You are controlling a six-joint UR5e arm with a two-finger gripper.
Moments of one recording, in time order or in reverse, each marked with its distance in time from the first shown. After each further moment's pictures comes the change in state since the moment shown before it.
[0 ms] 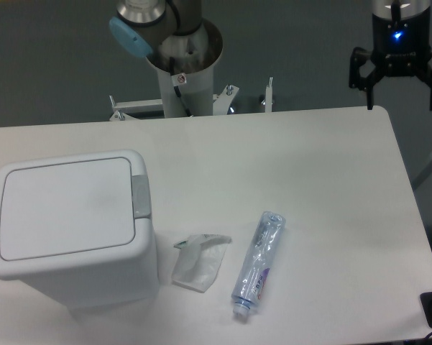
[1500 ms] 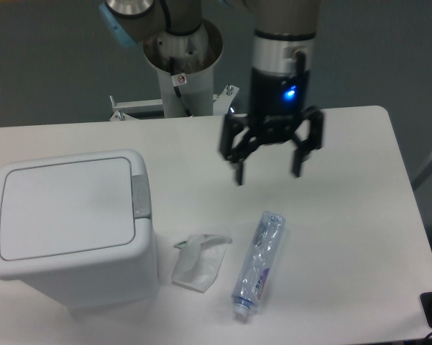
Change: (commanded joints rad) arm -0.397 -0.044 -0.031 0.071 -0.311 -1.141
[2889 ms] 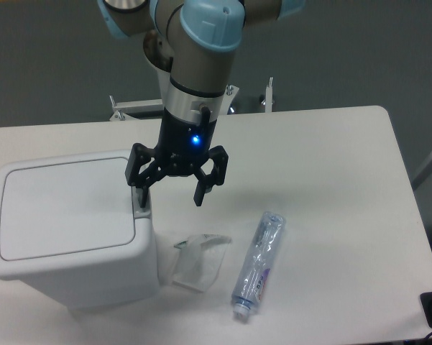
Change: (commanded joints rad) arm -0.098 -0.006 -0.074 0.006 0.011 -0.034
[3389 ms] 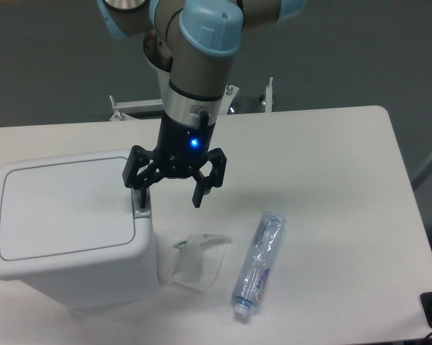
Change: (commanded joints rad) arm -0.009 -0.005 -0.005 0.002 0.005 0.003
